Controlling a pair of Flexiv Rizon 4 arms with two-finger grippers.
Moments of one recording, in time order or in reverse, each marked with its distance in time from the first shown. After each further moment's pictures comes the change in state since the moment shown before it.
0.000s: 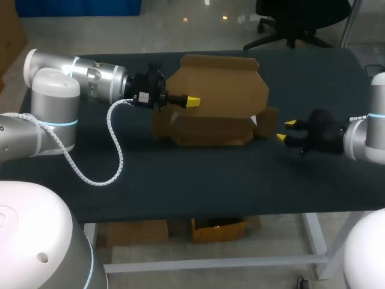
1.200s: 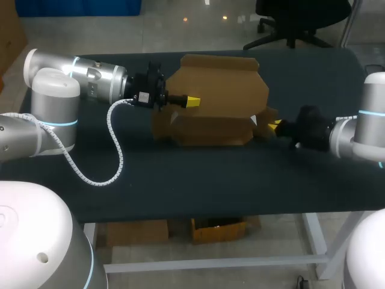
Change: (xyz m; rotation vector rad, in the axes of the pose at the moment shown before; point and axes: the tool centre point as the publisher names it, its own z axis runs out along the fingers) left arm 0.000 0.000 0.000 0.000 0.000 0.000; right arm -0.004 0.010 0.039 -0.089 0.003 0.070
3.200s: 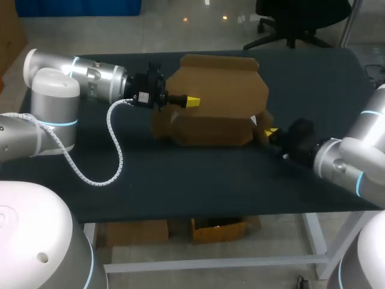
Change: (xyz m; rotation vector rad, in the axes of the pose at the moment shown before) left arm 0.000 0.000 -0.001 0.000 0.000 0.000; right arm 0.028 -0.002 -0.005 -0.032 -0.210 0.148
